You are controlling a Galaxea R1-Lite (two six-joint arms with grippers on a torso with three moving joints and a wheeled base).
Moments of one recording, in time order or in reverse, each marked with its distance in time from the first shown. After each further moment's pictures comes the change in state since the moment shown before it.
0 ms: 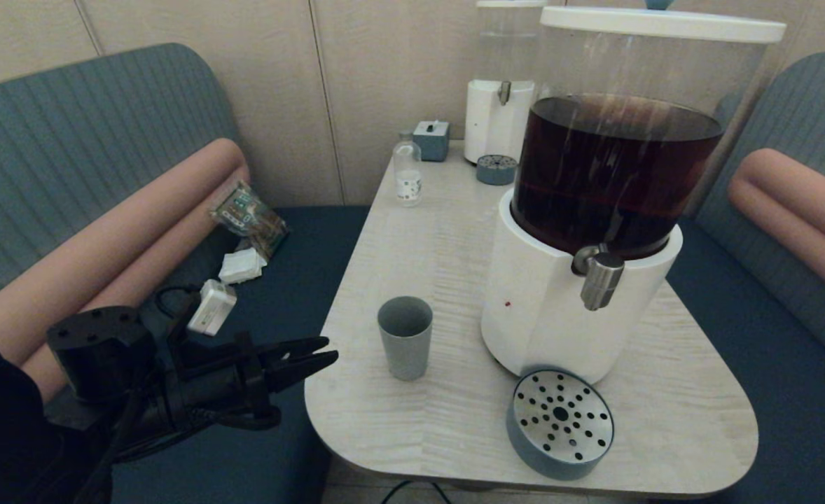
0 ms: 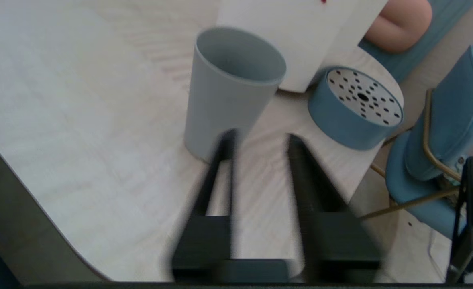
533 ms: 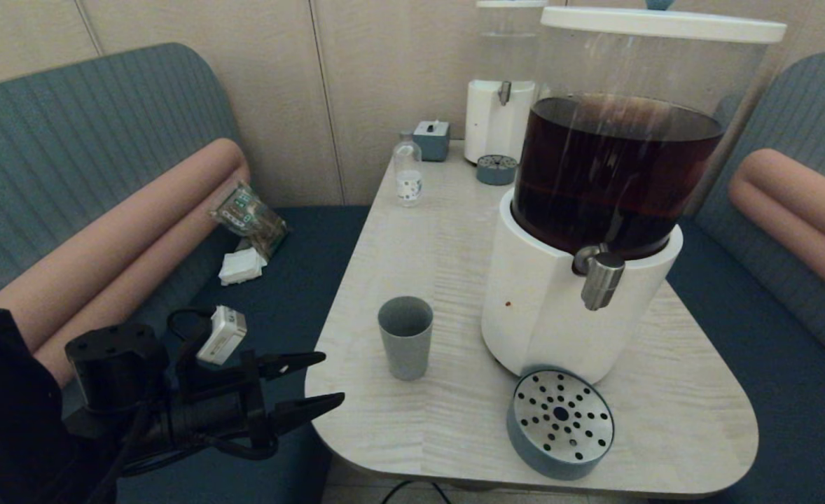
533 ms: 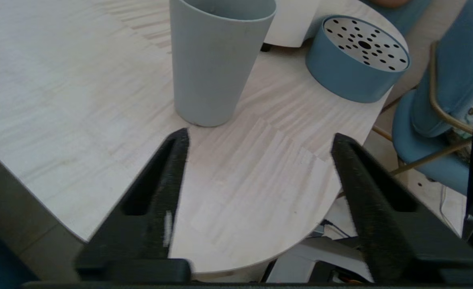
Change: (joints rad) left arm 0.021 0.075 0.026 0.000 -0.088 0.174; right arm 0.000 0.000 -0.001 0.001 0.000 -0.001
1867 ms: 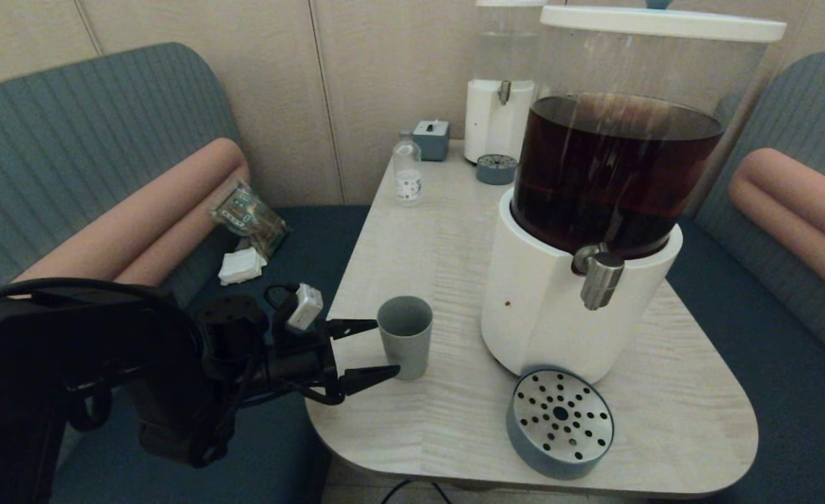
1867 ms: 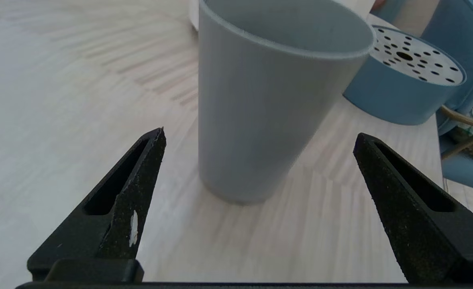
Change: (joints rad) left arm -0.099 0.317 -0.431 0.000 -0.045 -0.026; right arm 0.000 0.000 -0.002 0.009 0.000 0.000
